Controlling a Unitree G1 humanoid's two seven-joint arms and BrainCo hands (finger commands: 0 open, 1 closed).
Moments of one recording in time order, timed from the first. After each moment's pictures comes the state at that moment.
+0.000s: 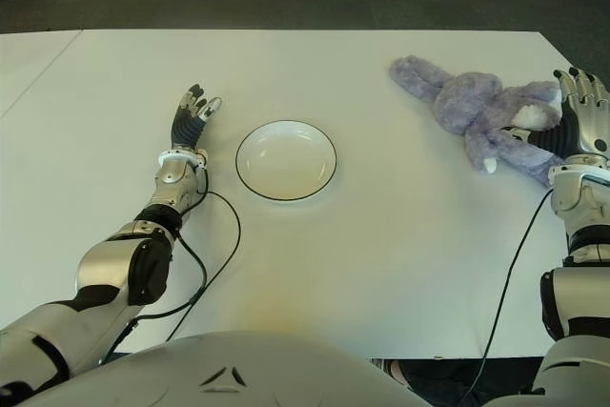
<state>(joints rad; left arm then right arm) -0.61 0.05 0.27 1.23 0.03 -0.51 0.02 -0.55 -0.98 0.17 1.24 -0.65 -0.47 -0.67</state>
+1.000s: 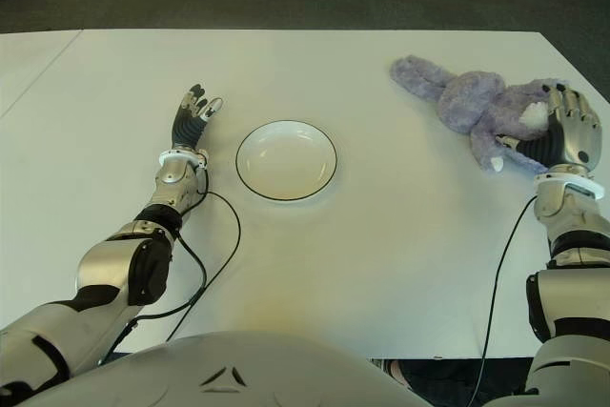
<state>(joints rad) -0.61 0.05 0.26 1.23 0.04 -0.51 0.03 -0.50 -0.89 0.17 1.26 -0.57 -0.48 -0.66</state>
